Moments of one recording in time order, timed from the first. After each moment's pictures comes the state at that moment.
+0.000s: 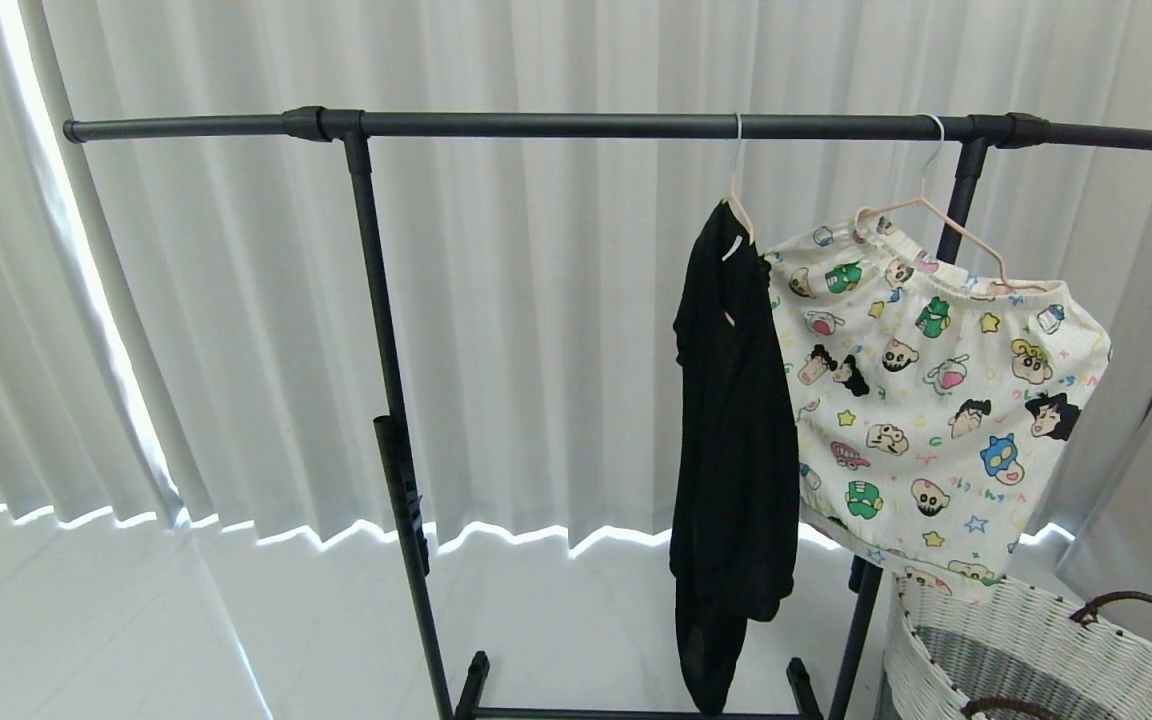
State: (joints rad) left arm 0.00 0.00 0.00 0.01 -0.13 0.11; right arm 0.00 0.00 0.00 -0.04 -0.10 0.04
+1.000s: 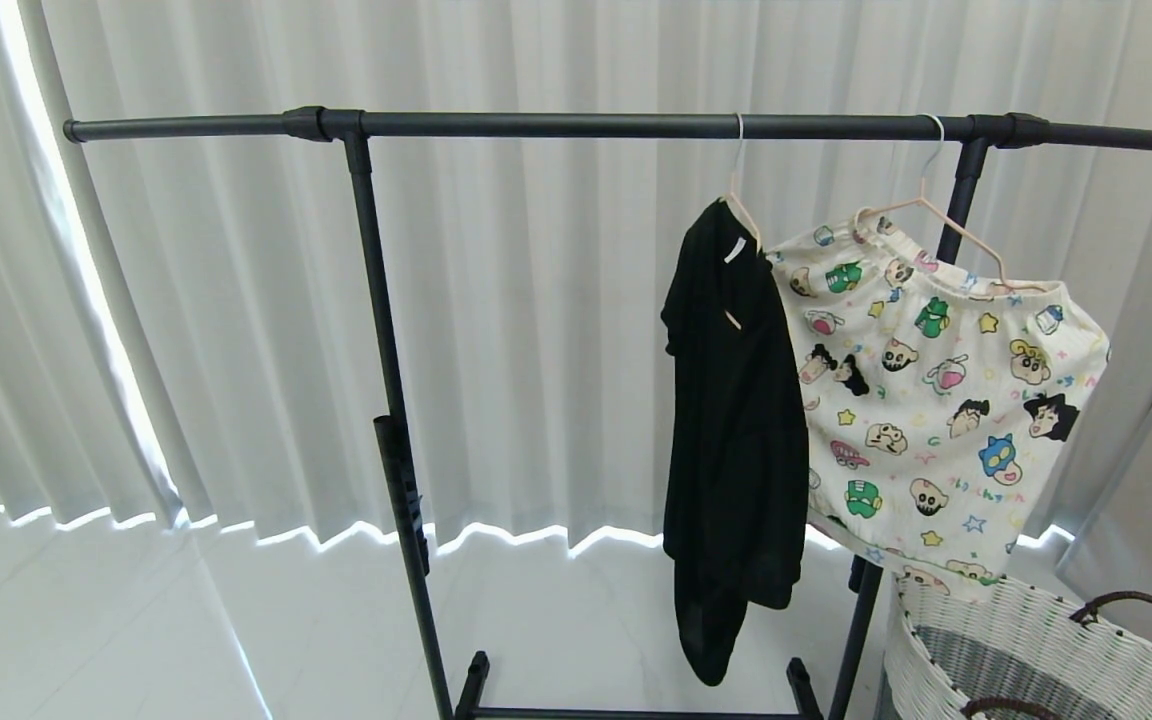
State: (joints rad) left arm 0.00 0.00 0.00 0.01 -0.13 0.09; right arm 0.00 0.00 0.00 -0.04 -0.10 0.04
